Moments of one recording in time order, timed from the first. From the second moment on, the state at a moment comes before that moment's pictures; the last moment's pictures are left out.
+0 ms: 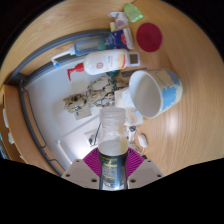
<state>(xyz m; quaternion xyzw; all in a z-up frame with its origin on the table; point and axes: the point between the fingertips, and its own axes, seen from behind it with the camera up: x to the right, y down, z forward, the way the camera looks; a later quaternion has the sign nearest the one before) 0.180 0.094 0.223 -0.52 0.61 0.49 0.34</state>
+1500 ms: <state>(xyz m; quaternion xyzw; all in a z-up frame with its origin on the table) 0.418 0.073 0.178 -0.79 0.08 -0.12 0.59</state>
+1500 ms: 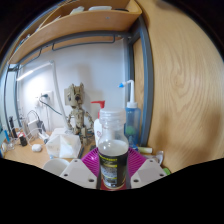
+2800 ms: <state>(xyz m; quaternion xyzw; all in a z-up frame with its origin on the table) 0.342 -0.092 0.217 -0.88 0.06 -0.05 0.46</state>
